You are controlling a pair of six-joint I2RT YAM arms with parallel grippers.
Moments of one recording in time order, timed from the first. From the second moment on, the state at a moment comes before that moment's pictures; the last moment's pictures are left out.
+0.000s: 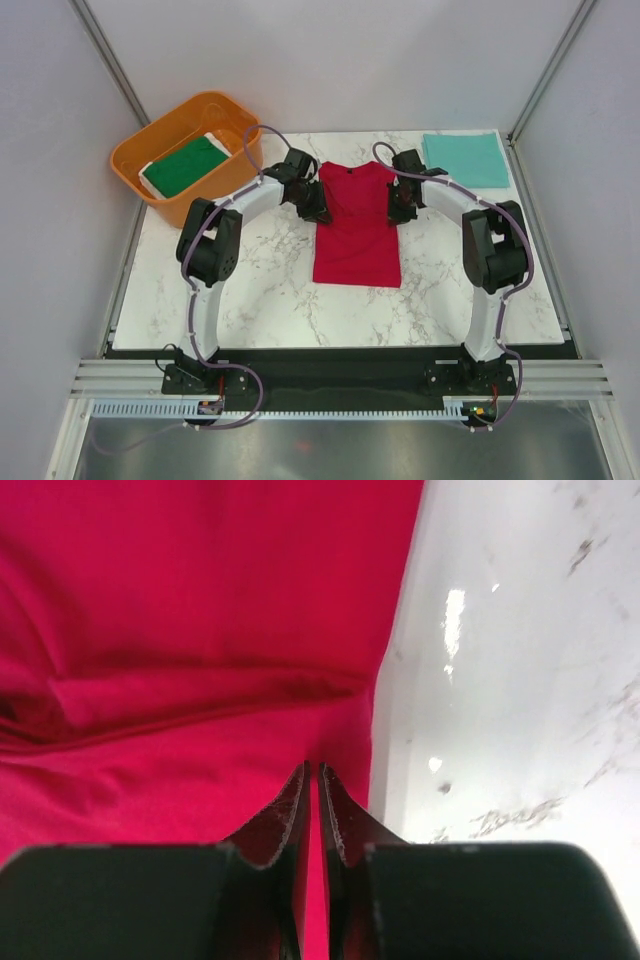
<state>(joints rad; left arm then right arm) -0.45 2.15 1.63 -0.50 0.36 -0.53 0.29 1.99 1.45 -0.59 -0.04 0.38</state>
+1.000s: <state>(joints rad) -0.42 1.75 1.38 -0.49 0.35 -0.51 0.23 1.71 1.32 -0.66 0.01 0.52</state>
